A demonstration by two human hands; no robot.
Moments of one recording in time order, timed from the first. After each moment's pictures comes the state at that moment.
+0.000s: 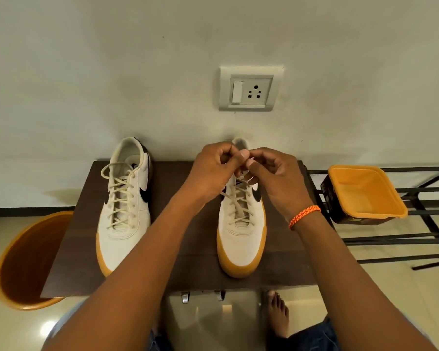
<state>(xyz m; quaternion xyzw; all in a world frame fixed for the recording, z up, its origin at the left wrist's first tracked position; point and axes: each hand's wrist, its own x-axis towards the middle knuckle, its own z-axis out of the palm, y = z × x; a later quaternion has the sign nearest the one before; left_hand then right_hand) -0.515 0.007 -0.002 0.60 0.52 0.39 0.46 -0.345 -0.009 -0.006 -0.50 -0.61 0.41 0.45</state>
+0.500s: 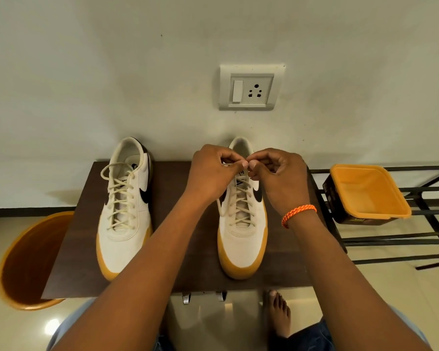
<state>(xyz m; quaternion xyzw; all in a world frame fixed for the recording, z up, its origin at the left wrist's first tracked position) -0.512 0.014 -0.014 0.62 0.57 0.39 0.36 -0.348 -0.005 -0.013 -0.58 -0.60 0.31 0.46</state>
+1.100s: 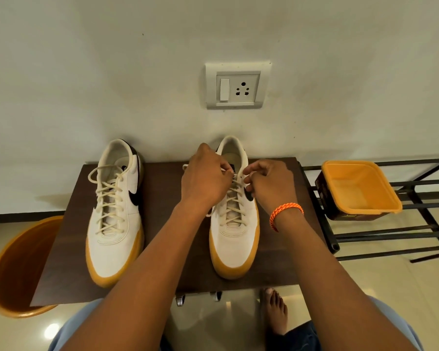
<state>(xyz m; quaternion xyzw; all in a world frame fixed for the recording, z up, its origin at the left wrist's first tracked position) -0.498 0.017 -0.031 0.67 0.67 0.24 0.20 -0.345 -0.003 -0.029 -0.70 -0.52 0.35 0.36</state>
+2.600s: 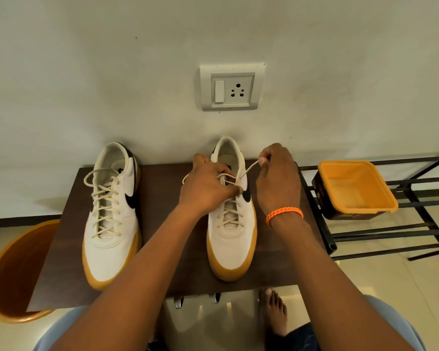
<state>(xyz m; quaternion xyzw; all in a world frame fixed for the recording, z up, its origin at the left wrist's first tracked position) -0.499 0.011 -0.039 0.66 0.64 0.21 0.33 -0.339 -0.004 -0.022 -0.71 -0.59 0.10 0.36</state>
